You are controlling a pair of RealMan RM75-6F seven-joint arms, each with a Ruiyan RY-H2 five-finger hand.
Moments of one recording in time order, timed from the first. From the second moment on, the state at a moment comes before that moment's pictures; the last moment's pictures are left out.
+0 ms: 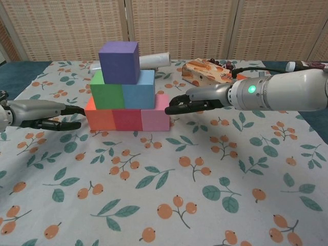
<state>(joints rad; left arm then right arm) -0.75 -1.44 -0.05 -1.24 1.25 0.69 0.05 1.07 -1.57 0.12 -1.23 -0.98 0.48 -0.09</state>
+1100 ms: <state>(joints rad) -0.64 -1.31 -0.05 -1.32 1.24 0.83 -0.03 0.94 -1.31 0.11 -1.53 -1.01 0.68 -0.08</state>
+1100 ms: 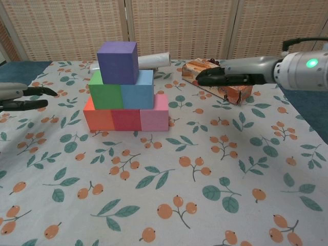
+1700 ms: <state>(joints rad) -0.34 -1.17 -0.05 -1.46 1.23 1.28 -0.02 0.35 -1.06 0.00 -1.65 -1.34 1.47 0.07</state>
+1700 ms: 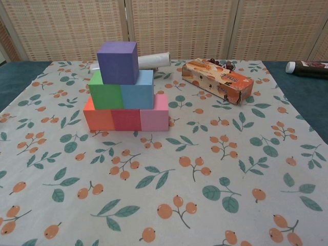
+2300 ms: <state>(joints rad) -0.14 -1.22 0.02 -1.55 1.41 1.56 0.08 0.02 -1.15 -0.09 -1.54 -1.49 1.73 0.14</state>
